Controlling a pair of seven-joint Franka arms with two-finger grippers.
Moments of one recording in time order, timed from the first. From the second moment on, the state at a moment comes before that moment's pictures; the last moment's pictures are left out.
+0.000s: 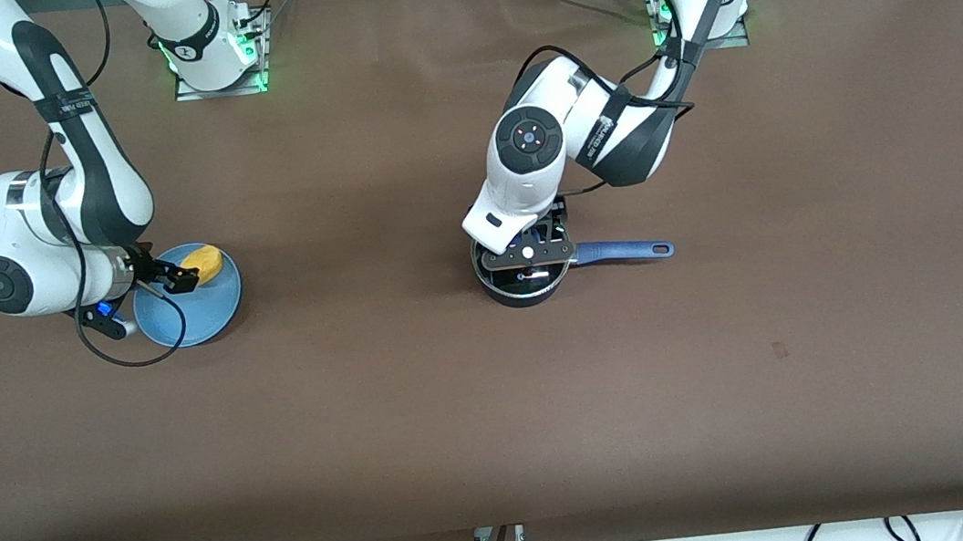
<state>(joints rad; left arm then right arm) -0.61 0.61 -0.09 -1.47 -0.07 1.99 -0.65 0.09 0.35 -0.12 -2.04 0.05 2.00 0.61</state>
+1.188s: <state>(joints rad) -0.61 0.66 -0.08 -1.47 -0.08 1.99 -0.64 0.10 0.39 -0.11 -2.15 0.10 2.19 0.71</state>
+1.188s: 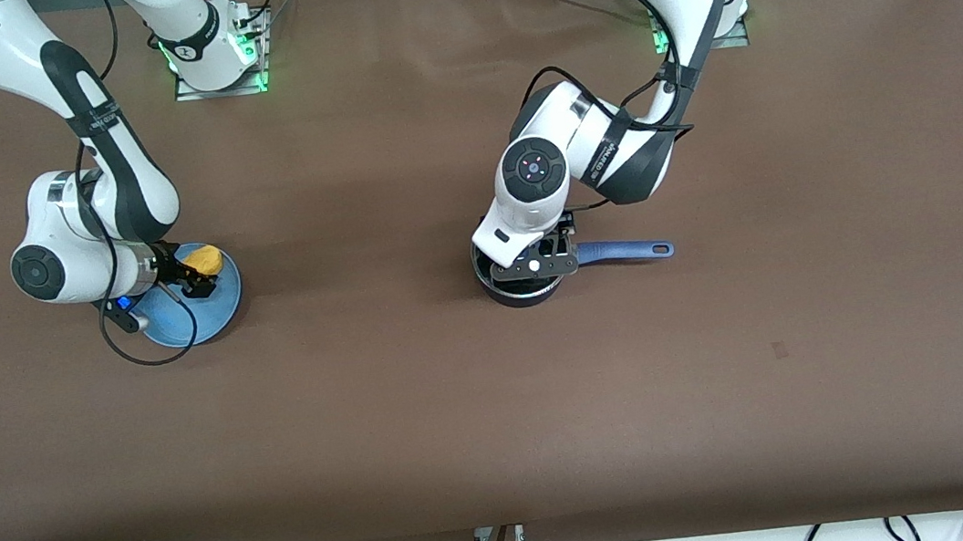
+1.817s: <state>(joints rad) -0.61 0.67 -0.08 -1.45 -0.08 1.99 -0.66 0.10 0.39 -0.11 -2.15 0.11 2.19 0.71</state>
